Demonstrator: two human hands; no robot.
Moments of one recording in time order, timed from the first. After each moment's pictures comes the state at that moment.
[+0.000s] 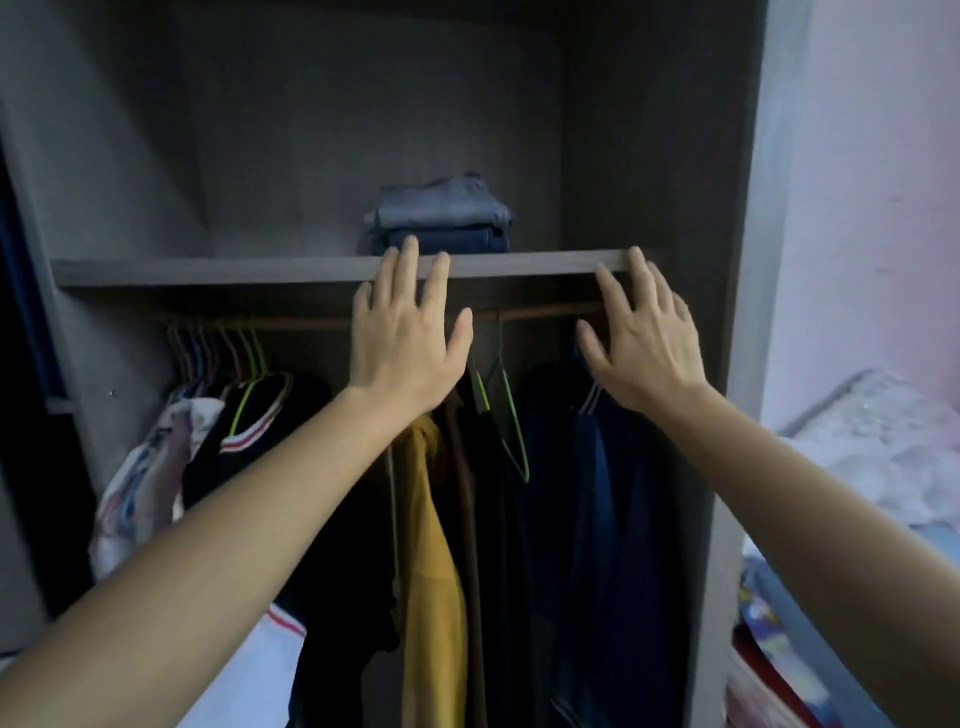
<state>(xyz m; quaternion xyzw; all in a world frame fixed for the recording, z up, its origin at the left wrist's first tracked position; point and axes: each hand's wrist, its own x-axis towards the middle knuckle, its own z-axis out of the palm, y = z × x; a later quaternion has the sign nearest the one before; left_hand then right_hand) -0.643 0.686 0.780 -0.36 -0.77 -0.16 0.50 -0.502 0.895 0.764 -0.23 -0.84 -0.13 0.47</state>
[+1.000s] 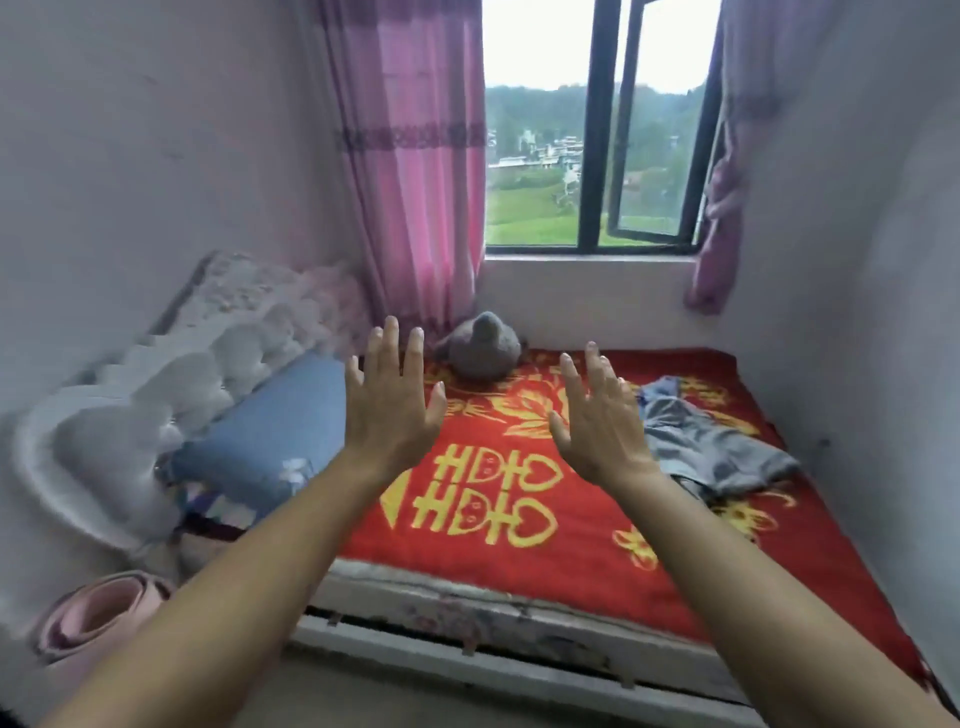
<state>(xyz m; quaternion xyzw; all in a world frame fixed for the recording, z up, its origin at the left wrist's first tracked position) 0.036 0.957 0.564 -0.78 -0.55 -0.26 0.18 0.280 0.917 0.519 -0.72 -0.65 -0.16 0.19</state>
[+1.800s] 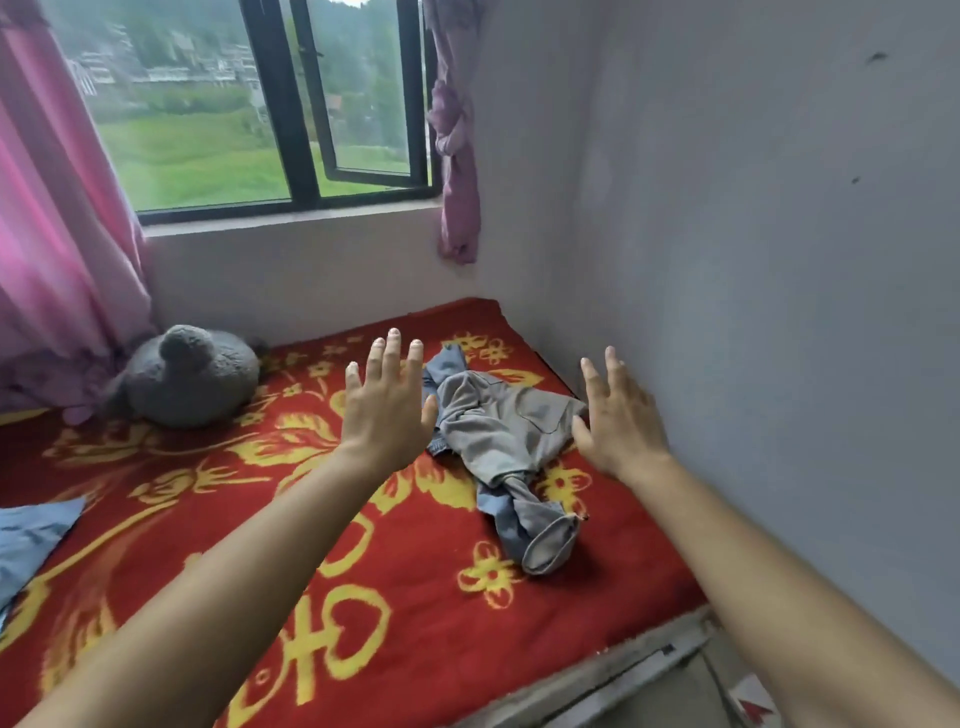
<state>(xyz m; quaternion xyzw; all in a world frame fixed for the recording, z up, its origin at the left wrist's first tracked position) 0.420 1.266 0.470 -0.93 -0.31 -0.17 0.07 0.606 1.058 0.453 -0.92 -0.38 -0.11 0.08</state>
